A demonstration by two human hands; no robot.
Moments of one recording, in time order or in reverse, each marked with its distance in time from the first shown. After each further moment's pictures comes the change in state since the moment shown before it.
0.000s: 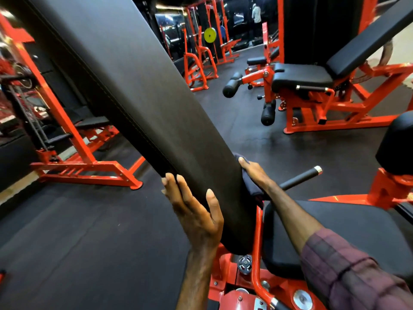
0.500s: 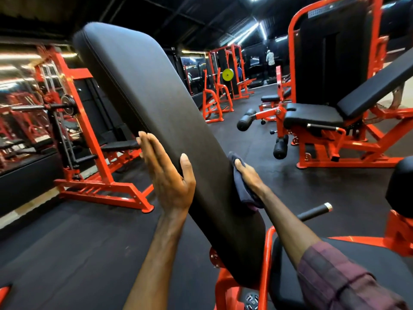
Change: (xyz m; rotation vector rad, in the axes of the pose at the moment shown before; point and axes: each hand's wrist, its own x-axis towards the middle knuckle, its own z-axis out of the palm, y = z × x) left_hand 0.170 0.005 -0.039 -0.039 0.085 0.126; right_hand 0.001 -0.099 0.009 0.169 -0.029 -0.199
